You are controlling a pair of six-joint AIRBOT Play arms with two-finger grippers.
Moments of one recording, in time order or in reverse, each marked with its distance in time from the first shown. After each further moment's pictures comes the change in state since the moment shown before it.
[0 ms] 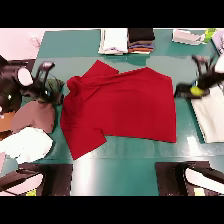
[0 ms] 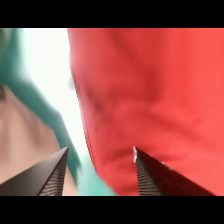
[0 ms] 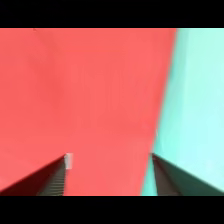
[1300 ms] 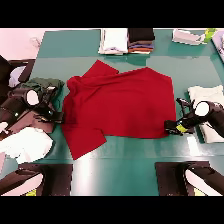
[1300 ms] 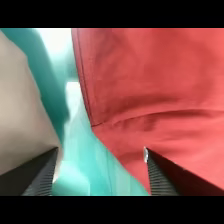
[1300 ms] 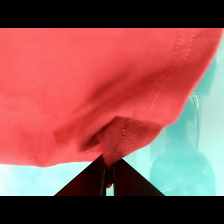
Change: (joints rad) left arm 0.003 0.056 -0.274 -0.011 0.051 -0.051; right arm 0.109 0.220 -0.510 0.079 -0.175 0.092
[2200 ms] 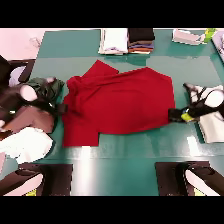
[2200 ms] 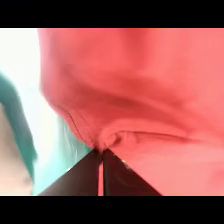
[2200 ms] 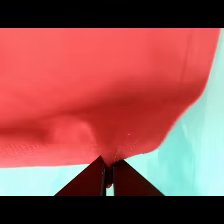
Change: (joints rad) left arm -0.001 0.053 0.146 -0.108 0.065 0.012; right arm 0.004 0.031 0.236 -0.003 0.053 -0.010
